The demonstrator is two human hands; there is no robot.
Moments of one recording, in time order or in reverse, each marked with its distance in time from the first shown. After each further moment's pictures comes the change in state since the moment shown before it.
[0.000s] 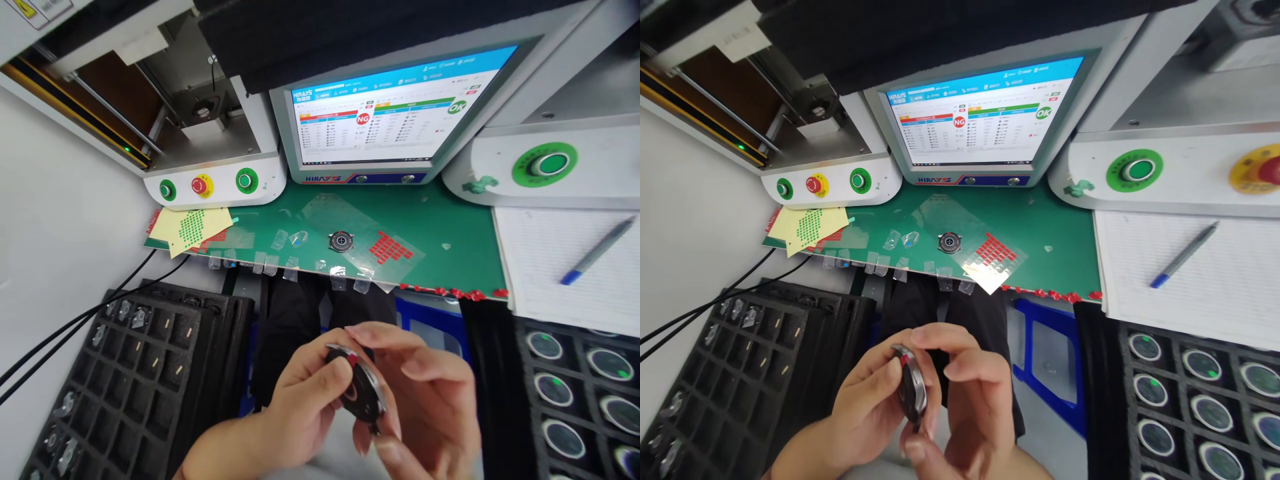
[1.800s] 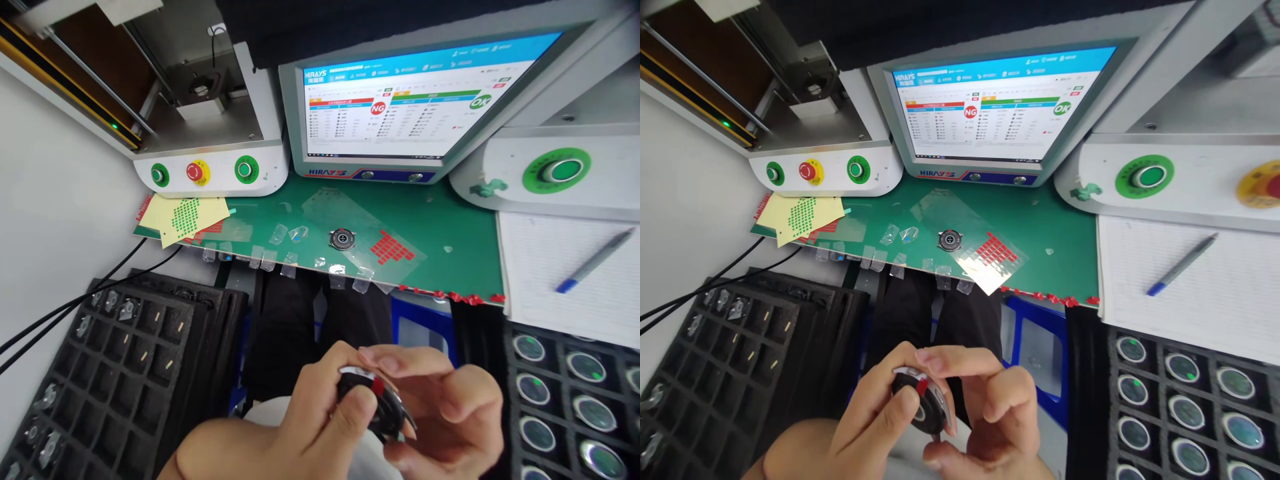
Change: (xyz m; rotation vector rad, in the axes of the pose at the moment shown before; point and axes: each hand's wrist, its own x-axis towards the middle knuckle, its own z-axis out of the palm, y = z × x) left_hand -0.012 0.001 0.011 0.442 0.144 0.073; right_hand 0.008 0.006 -0.027 -0.010 -0.109 -0.111
